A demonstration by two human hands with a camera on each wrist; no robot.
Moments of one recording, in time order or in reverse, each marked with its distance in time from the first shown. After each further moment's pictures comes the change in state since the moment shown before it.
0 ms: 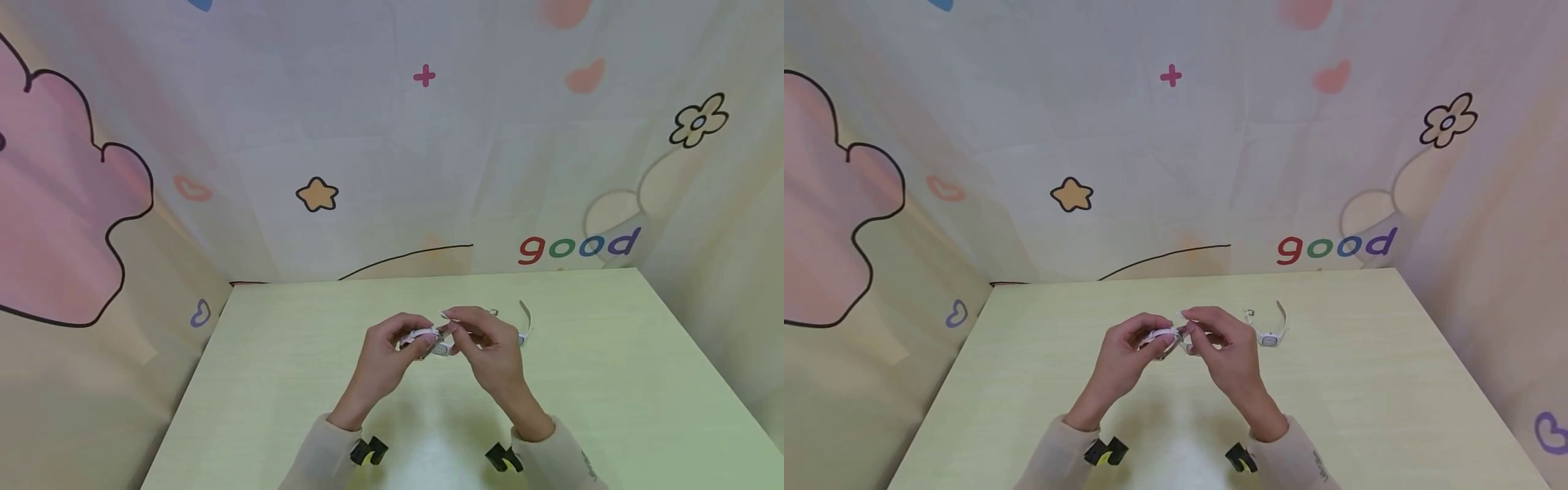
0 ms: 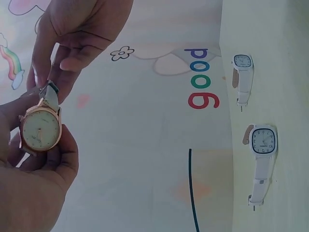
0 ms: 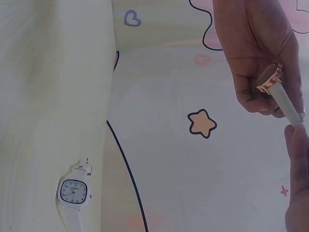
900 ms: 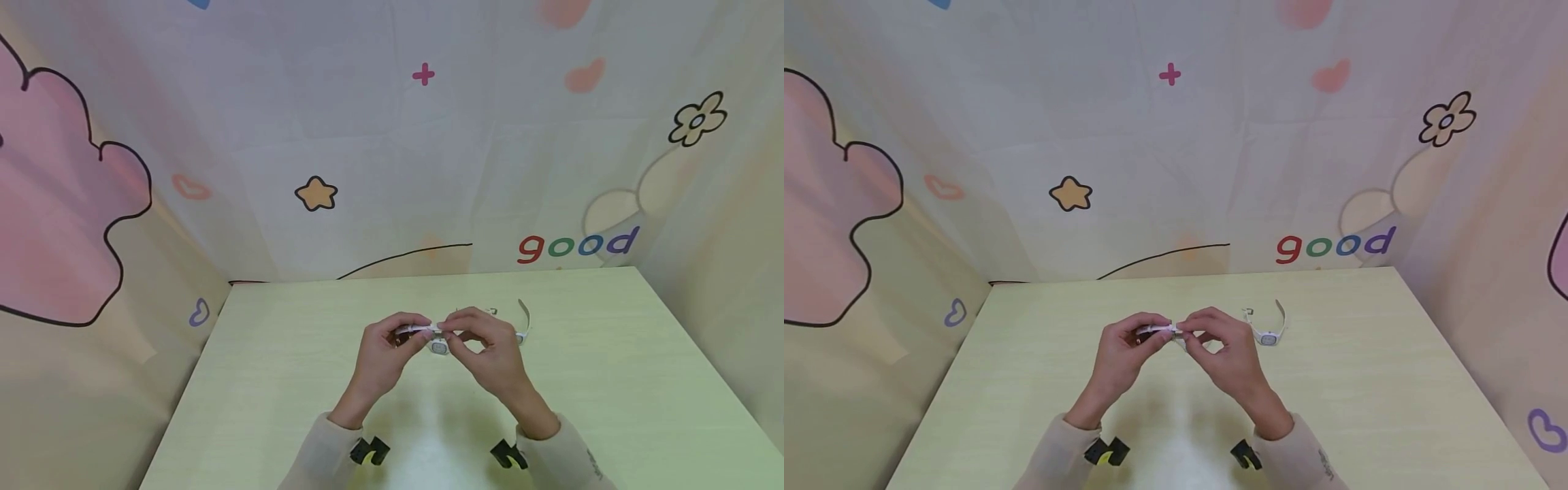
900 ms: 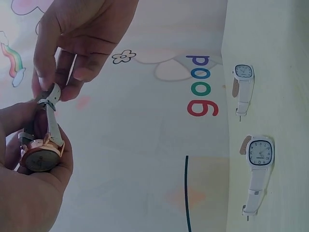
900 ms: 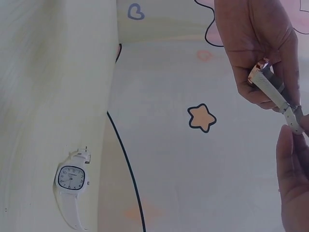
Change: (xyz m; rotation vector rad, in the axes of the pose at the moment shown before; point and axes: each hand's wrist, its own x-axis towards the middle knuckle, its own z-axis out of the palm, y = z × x) left_hand 0.001 0.001 0.001 -0.065 0.046 0.021; right_hand 0.000 -0.001 -0.008 -0.084 -0.106 0.022
